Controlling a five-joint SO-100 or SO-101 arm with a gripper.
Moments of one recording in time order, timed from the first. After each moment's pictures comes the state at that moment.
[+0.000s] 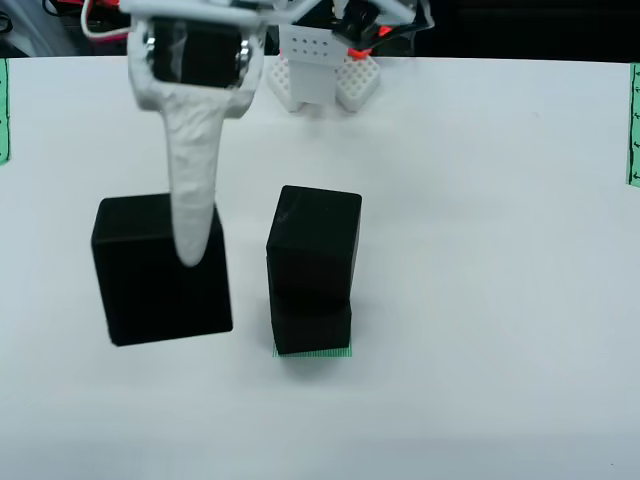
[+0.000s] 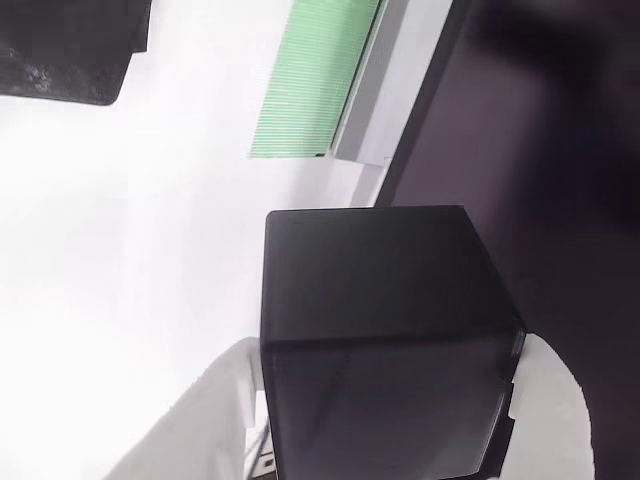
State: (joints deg) arm 6.8 87.6 54.4 89.6 -26.4
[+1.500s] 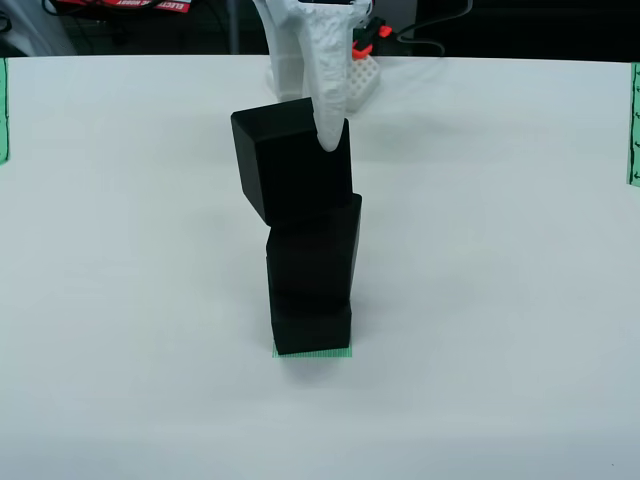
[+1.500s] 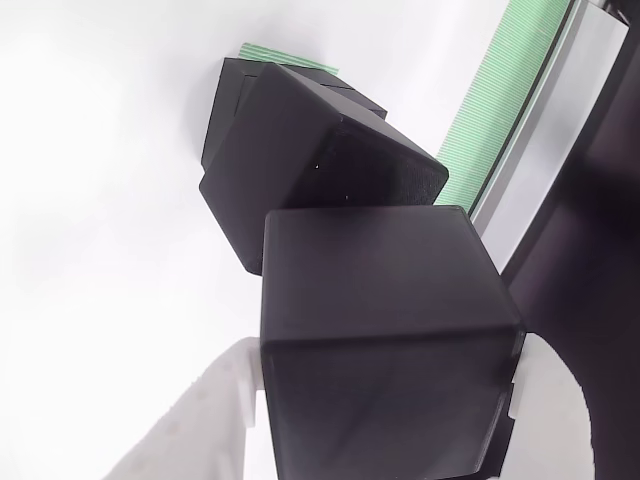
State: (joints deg) arm -0.4 124.7 99.1 90.0 -26.4
